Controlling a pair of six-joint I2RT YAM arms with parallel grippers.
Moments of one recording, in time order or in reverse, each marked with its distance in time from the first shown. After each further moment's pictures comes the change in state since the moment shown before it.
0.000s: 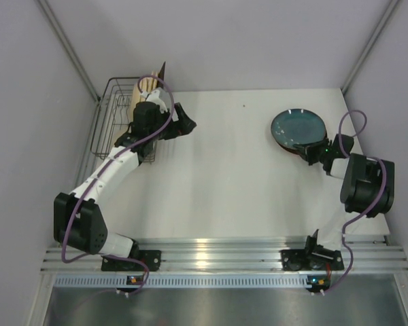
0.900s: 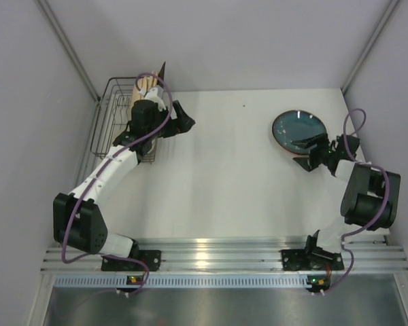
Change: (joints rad) left arm 0.011 0.000 0.017 -0.001 0.001 0.004; right arm -0.036 -0.104 -0.012 -0.155 -0.152 -0.098
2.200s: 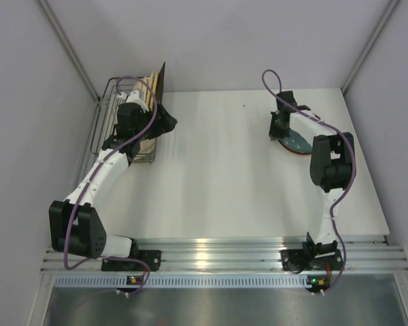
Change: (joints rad) left arm 0.124 -0.048 -0.059 -0.008 -0.050 0.003; right arm 0.487 0.426 0.870 -0.795 0.753 -0.771
